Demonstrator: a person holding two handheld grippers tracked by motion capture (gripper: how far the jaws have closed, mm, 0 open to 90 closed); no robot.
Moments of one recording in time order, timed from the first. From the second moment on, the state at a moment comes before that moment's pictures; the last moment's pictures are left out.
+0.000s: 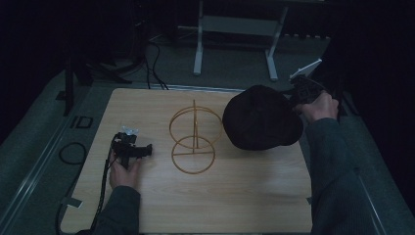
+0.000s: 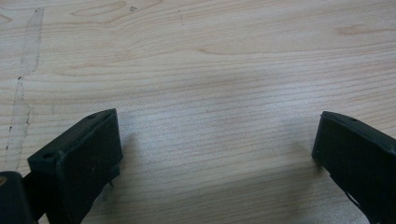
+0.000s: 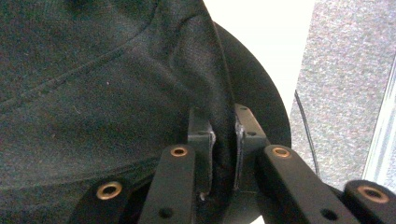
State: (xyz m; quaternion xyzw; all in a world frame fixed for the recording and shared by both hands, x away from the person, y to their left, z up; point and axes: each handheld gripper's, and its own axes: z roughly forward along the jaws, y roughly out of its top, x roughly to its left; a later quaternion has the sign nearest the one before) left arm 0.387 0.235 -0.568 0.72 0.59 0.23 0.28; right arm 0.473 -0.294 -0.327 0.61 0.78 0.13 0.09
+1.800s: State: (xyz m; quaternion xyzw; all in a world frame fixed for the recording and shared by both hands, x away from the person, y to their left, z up) left arm 0.387 0.235 -0.568 0.71 0.59 0.23 0.28; right arm 0.466 -0.285 -0.270 0.58 0.79 0.20 0.07
